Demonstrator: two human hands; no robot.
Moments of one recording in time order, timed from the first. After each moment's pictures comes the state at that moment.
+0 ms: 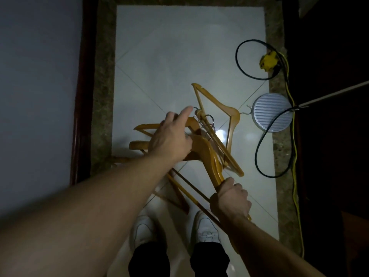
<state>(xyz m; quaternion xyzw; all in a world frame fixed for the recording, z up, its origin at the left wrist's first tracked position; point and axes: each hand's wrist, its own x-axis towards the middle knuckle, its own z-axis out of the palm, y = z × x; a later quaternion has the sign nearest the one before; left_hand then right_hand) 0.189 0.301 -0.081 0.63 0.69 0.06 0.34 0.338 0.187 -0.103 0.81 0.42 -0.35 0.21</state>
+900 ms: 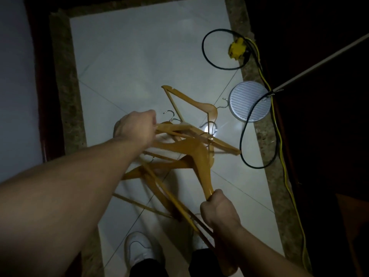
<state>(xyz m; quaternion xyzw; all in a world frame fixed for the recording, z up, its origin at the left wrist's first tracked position) 0.207 0.370 -0.115 0.72 0.65 -0.15 0.18 0.384 0.176 -0.126 0.81 0.31 -0.50 0.11</state>
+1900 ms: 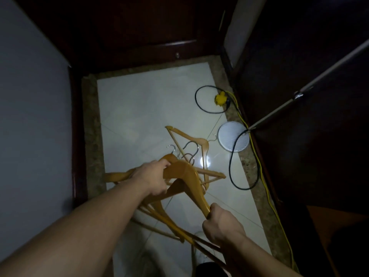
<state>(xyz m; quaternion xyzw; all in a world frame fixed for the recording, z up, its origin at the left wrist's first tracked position) 0.197 0.317 0.032 0.68 0.60 -0.20 0.36 0.374 0.191 0.041 0.75 0.41 -0.49 0.15</state>
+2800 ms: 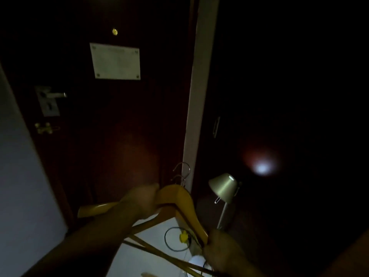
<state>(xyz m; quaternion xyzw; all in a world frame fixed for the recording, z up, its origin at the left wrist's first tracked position) 0.221 0.343 0.600 0.85 0.50 0.02 0.13 0.403 0.191 0.555 0.83 0.50 -0.25 -0.05</state>
